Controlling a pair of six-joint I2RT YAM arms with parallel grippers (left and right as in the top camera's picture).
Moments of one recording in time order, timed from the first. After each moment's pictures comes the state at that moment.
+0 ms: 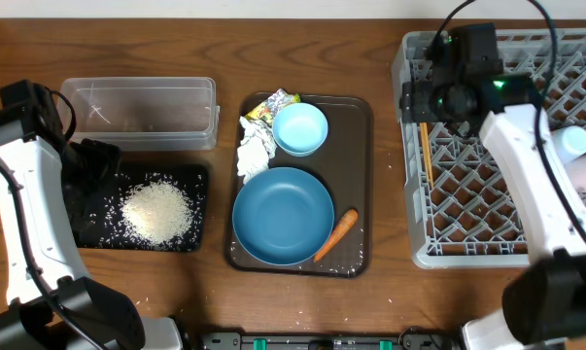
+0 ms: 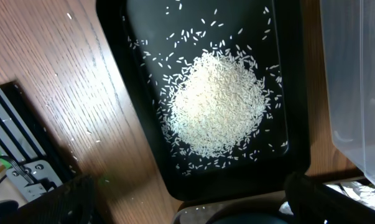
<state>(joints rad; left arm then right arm) 0.43 1.58 1.50 -1.44 -0.03 -0.83 0.15 1.69 1.54 -0.86 -0.11 0.10</state>
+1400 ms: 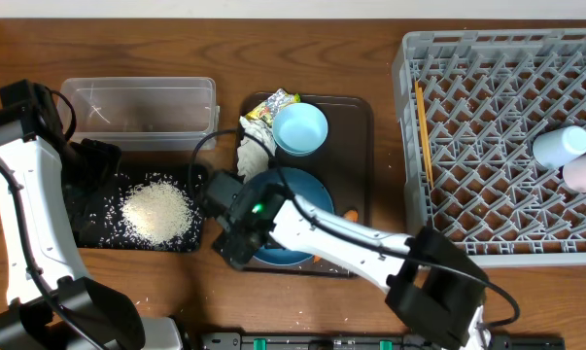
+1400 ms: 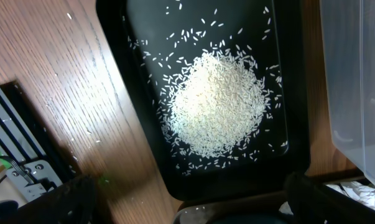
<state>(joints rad) 0.43 1.58 1.50 -1.44 -0.03 -0.83 1.08 2.02 1.54 -0.78 -0.15 0.19</state>
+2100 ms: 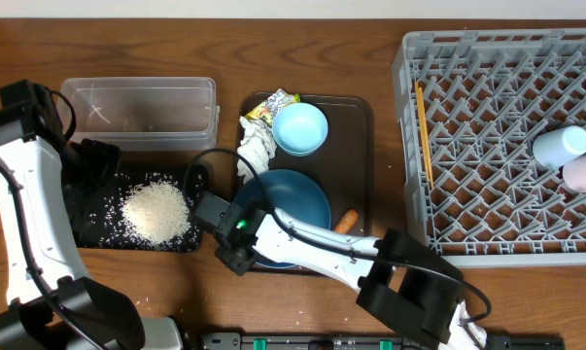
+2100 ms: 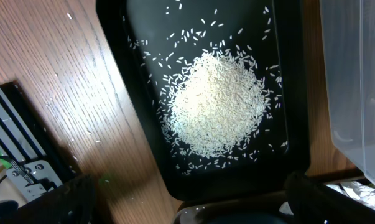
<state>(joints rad) 0.43 1.58 1.50 -1.44 -0.03 -0.83 1.13 2.10 1.54 -0.78 -0.06 0.27</state>
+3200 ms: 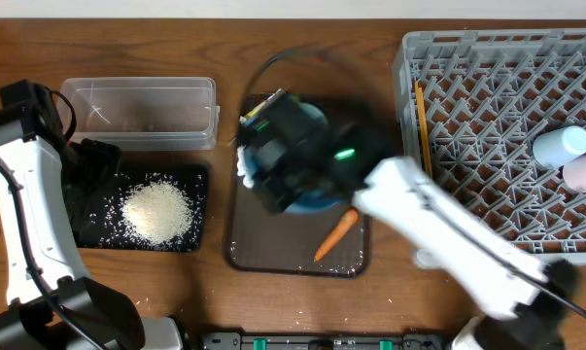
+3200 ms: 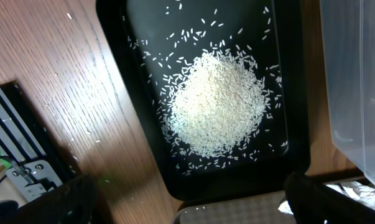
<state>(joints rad) 0.43 1.58 1.50 -1.43 -0.03 -0.83 0.80 1.71 1.74 -1.04 -0.35 0.17</state>
